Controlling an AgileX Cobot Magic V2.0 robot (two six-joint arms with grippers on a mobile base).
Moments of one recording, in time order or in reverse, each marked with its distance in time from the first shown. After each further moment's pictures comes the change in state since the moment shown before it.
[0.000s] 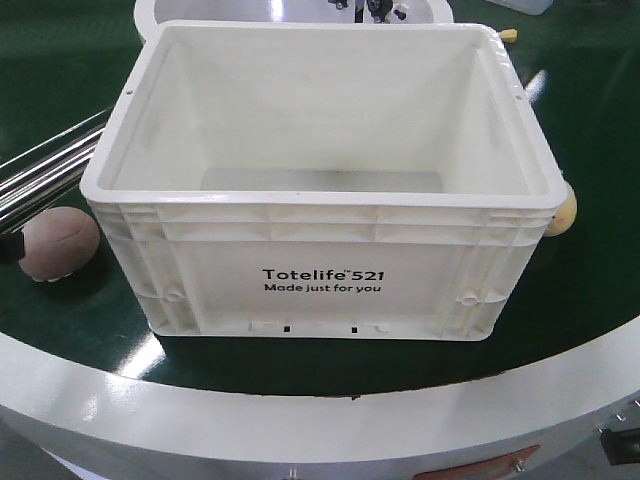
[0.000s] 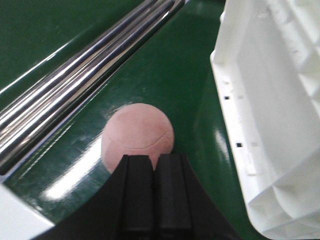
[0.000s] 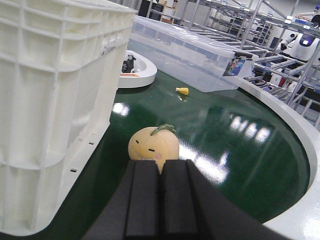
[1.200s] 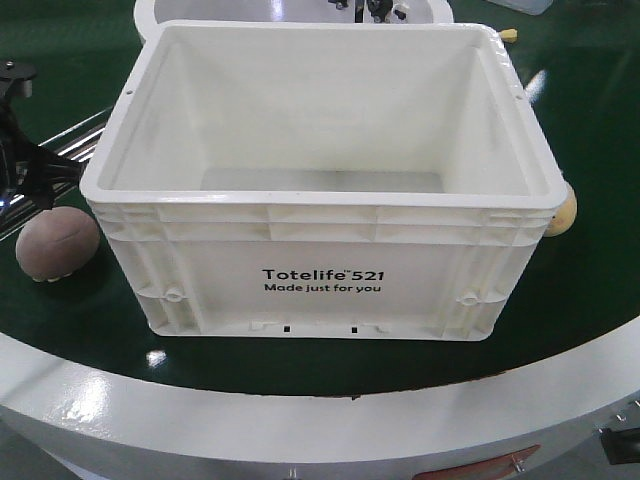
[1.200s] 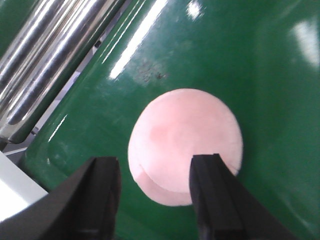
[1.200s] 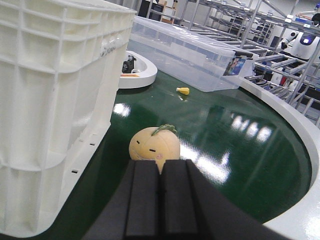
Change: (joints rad) left arm 0.000 0.736 -0.617 0.131 0.494 -0.056; right arm 0.000 0.000 0.000 0.010 0.000 0.005
